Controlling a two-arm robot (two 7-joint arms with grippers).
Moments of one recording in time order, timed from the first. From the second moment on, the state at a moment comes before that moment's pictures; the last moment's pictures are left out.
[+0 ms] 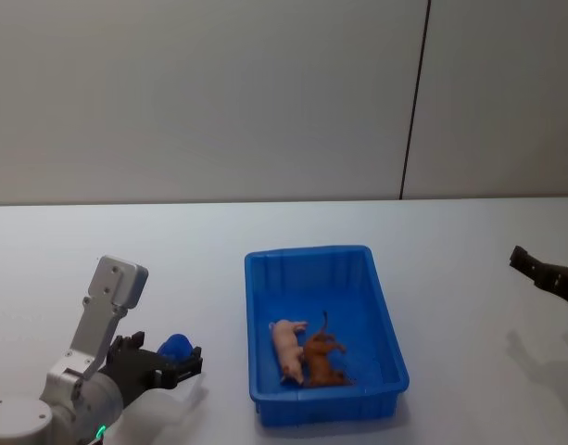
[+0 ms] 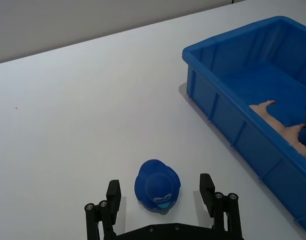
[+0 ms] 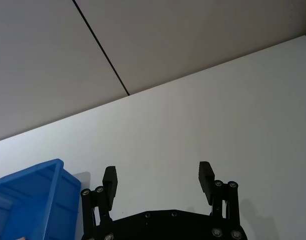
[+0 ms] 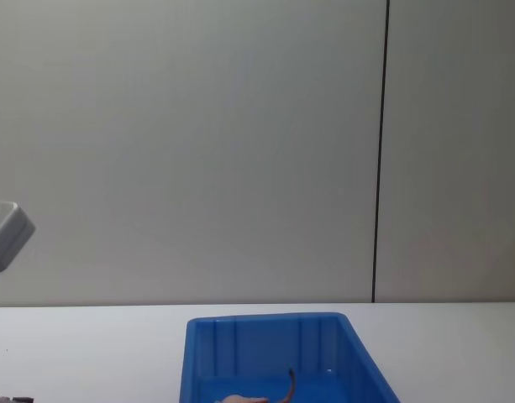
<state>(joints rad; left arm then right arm) -0.08 0.52 0.32 -1.63 -0.49 0.47 0.02 0.11 0.22 -0.03 -1.69 0.64 0.53 -0.15</state>
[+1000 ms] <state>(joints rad) -0.16 0.46 0.33 -1.49 -0.43 0.48 -0.07 0.11 0.22 -0.03 -1.69 0.64 0.53 -0.15</state>
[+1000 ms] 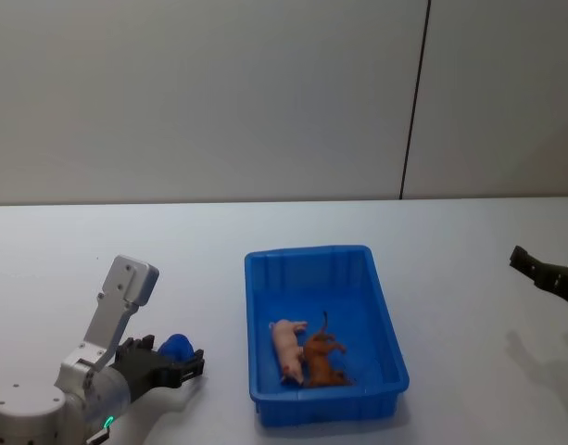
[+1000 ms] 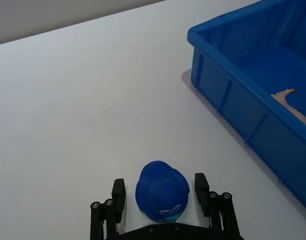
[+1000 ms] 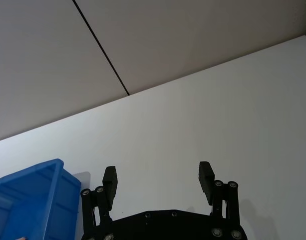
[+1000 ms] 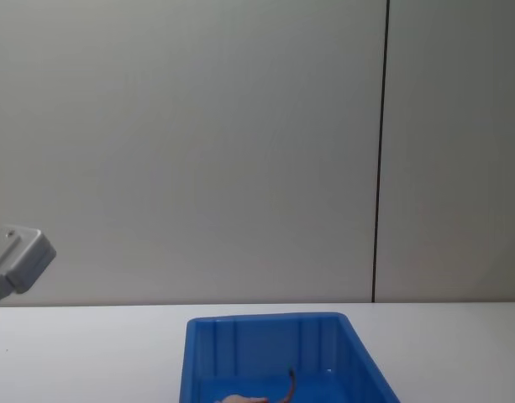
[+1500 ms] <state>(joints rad) -0.17 0.46 0.33 -1.48 -0.42 0.49 -0.08 0.11 0.22 -0.03 -1.69 0.64 0.53 -0.15</state>
